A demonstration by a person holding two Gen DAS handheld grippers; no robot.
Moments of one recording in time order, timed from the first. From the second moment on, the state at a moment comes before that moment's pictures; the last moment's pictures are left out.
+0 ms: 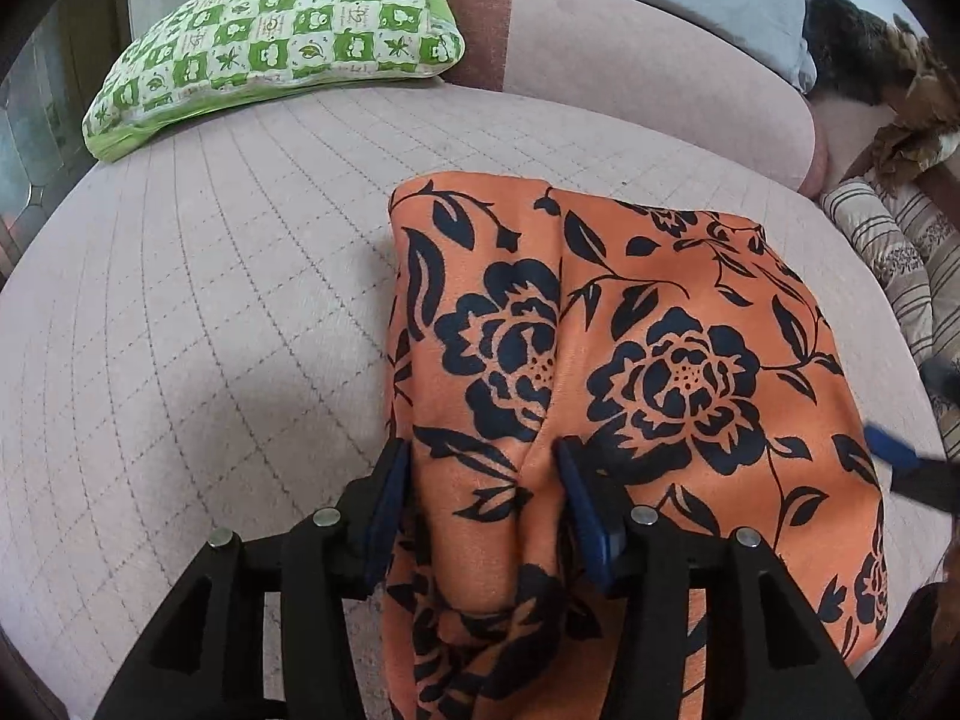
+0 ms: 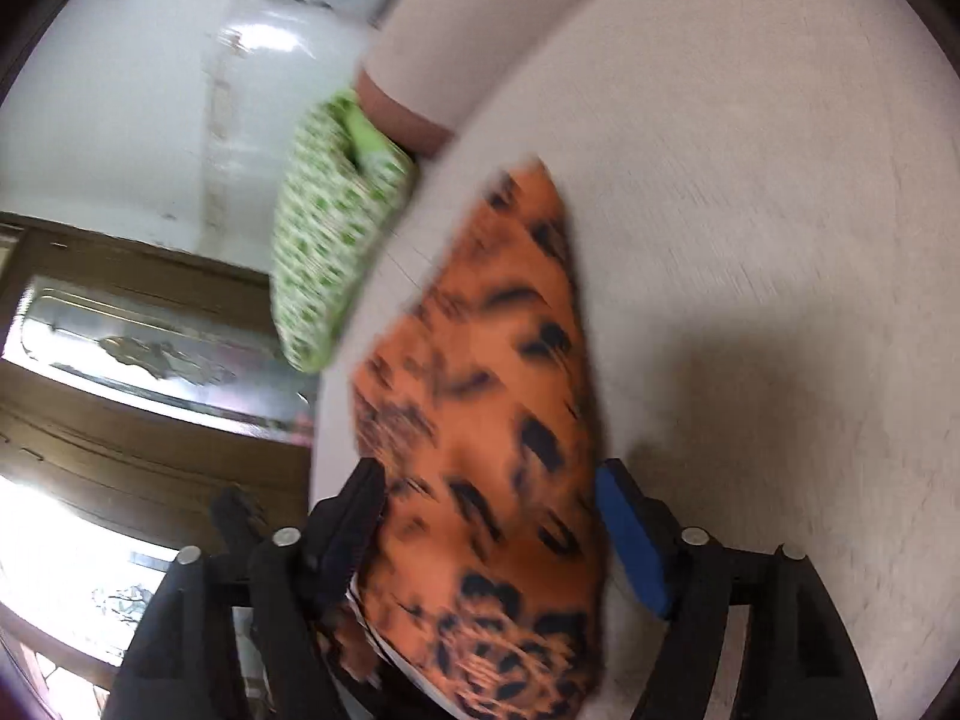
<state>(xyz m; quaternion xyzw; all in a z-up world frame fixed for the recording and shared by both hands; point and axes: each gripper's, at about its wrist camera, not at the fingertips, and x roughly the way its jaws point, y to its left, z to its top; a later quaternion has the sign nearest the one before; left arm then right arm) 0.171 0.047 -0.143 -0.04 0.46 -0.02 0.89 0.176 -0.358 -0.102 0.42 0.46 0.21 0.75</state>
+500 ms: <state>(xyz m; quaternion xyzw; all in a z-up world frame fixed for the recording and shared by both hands) 0.176 0.065 -0.143 -0.06 0.46 -0.03 0.89 0.204 -0.345 -0.121 0.40 0.49 0.17 0.75</state>
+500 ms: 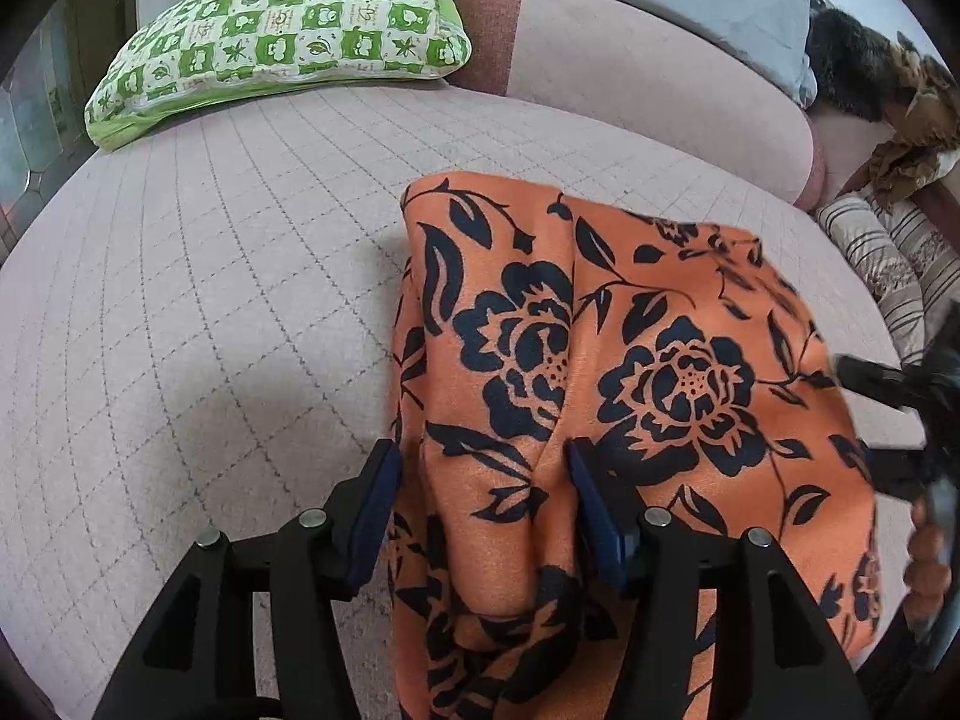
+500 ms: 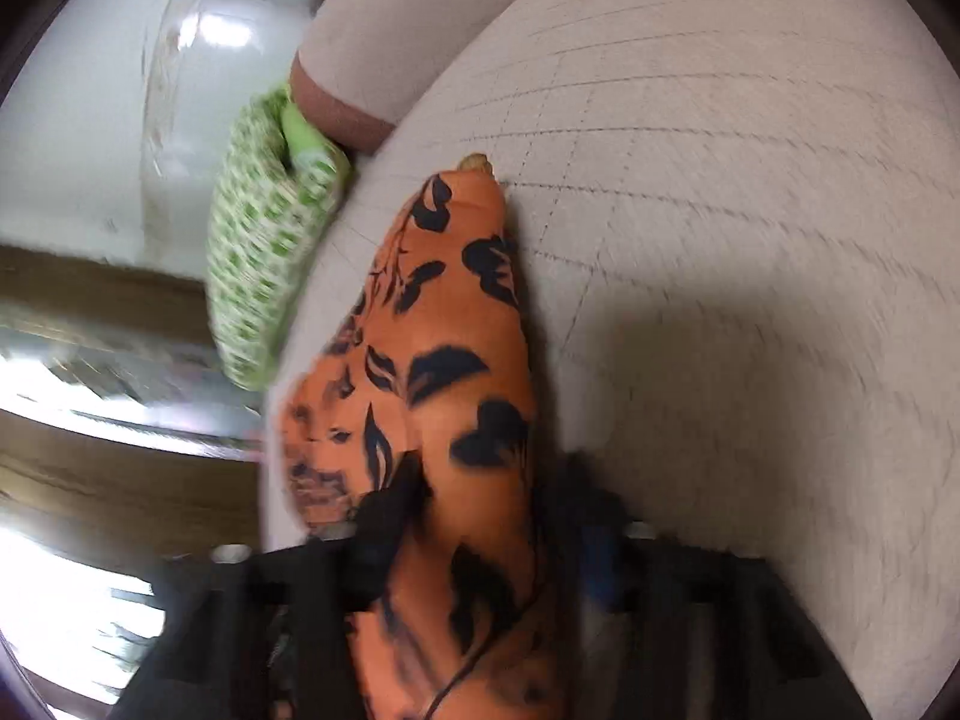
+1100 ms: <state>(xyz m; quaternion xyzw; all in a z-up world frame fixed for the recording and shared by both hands) 0.136 0.064 -0.128 -0.05 0.45 -0.02 0.89 0.121 -0.314 -0.115 0.32 0.53 0.17 0.77</state>
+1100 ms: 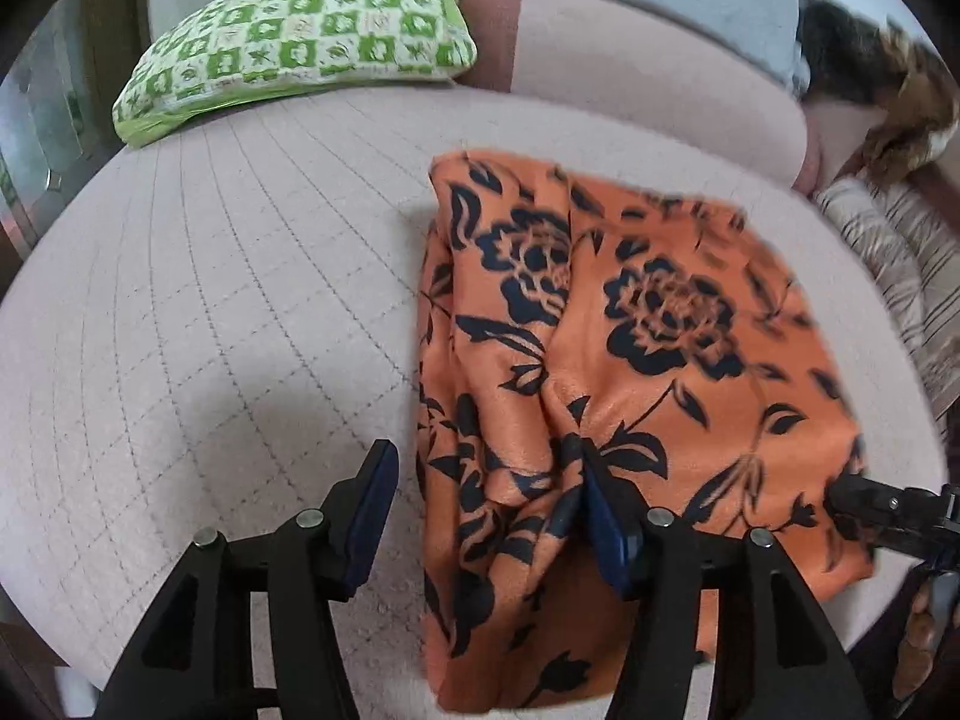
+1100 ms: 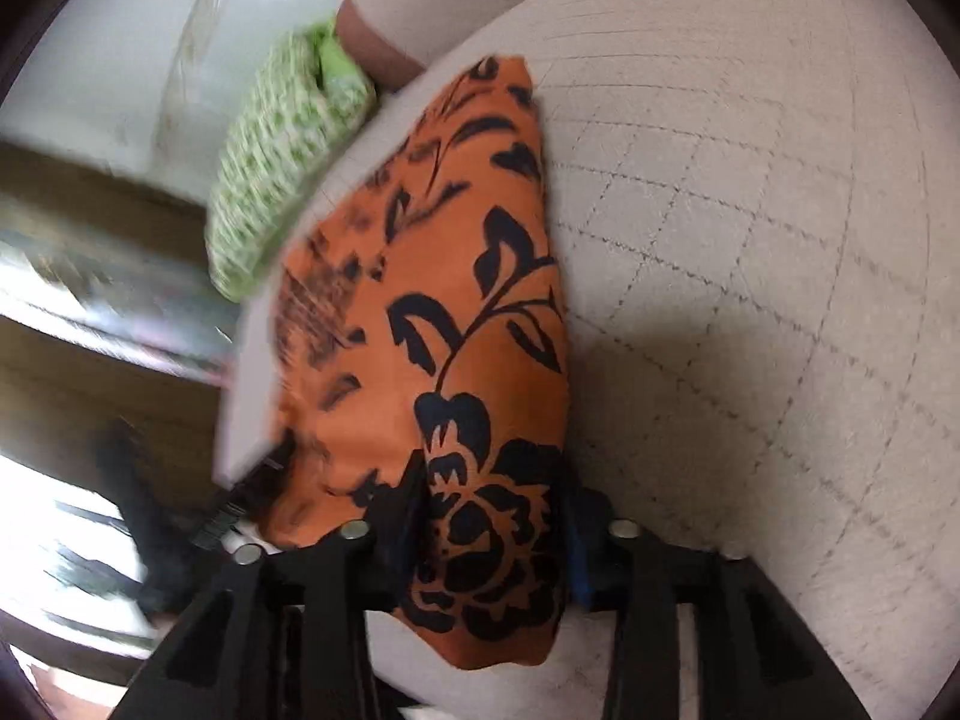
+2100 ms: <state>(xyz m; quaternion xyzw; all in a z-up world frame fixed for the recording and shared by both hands) 0.213 0.107 -0.136 -0.21 0.53 -0.12 0.82 0.164 -0.285 -0.089 0.27 0.50 0.25 0.78</state>
